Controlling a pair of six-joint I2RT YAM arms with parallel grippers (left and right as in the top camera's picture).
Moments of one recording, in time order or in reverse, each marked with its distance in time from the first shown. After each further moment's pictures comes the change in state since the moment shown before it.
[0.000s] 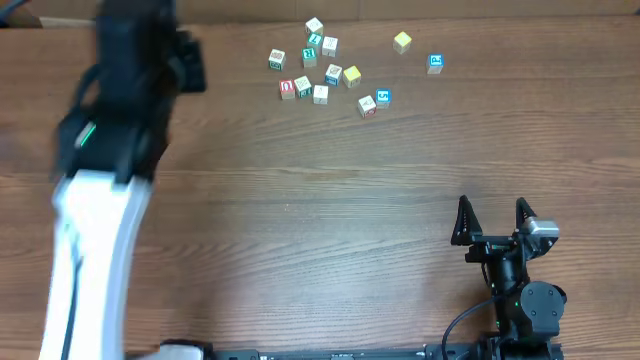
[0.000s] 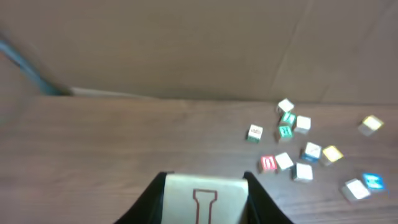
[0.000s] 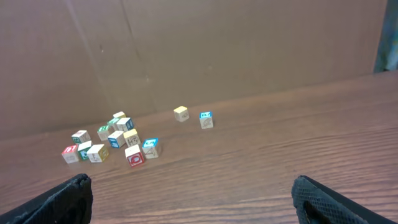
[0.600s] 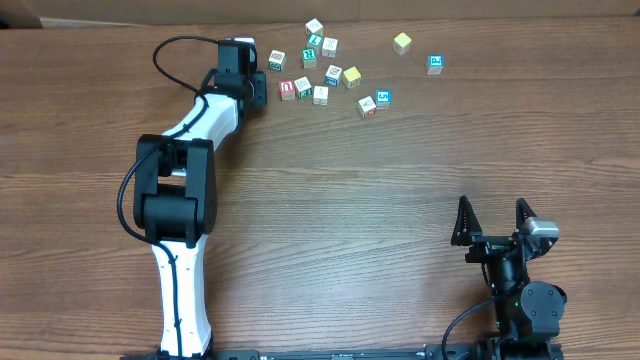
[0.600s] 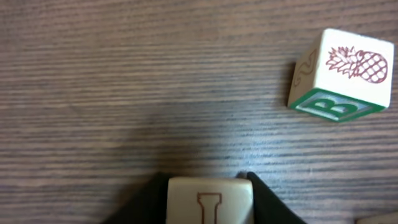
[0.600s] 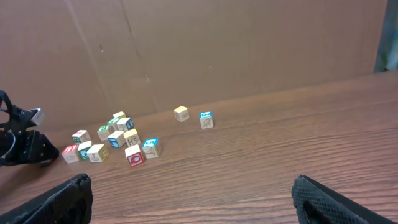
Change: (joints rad) left arm -0.001 0.956 -0.011 0.662 0.112 -0.002; right arm 0.000 0.000 0.000 -0.002 0.000 0.000
